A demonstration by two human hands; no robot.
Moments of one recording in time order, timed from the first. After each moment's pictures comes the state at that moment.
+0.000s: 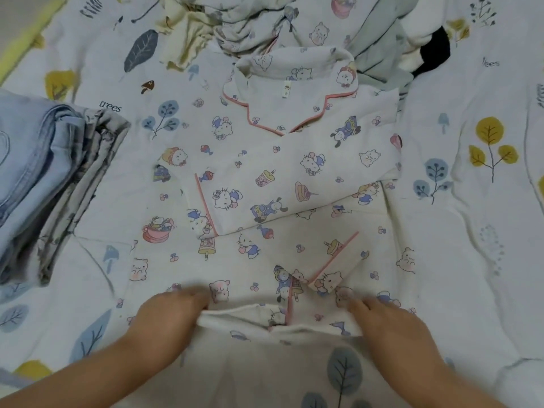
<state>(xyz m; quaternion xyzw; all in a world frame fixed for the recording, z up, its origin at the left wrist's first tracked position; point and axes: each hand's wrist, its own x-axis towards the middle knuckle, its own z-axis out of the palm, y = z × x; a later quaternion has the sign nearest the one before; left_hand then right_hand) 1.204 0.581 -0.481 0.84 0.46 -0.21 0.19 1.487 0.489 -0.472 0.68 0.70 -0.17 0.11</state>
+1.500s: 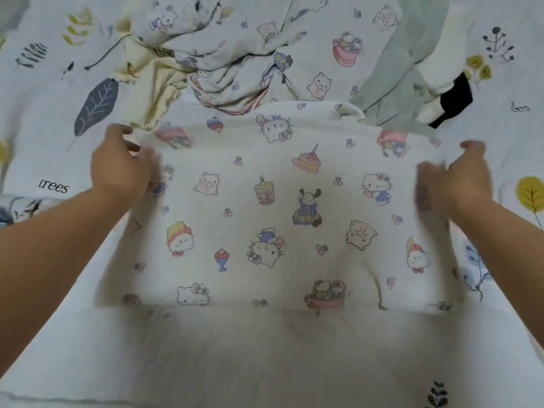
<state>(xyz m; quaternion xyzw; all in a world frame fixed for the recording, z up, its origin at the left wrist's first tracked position) 1.253 0.940 -0.527 0.61 0.74 0.22 0.21 1.640 0.790 -0.506 0.92 0.27 -0.16 -0.24</state>
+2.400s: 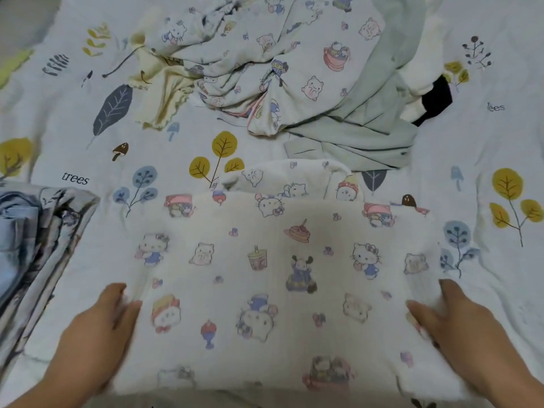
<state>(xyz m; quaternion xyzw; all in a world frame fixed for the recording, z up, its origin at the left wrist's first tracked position) 1.158 0.725 -0.536 0.61 0.75 -0.02 0.24 1.570 0.604 -0.488 0.89 0.32 -0.31 0.02</state>
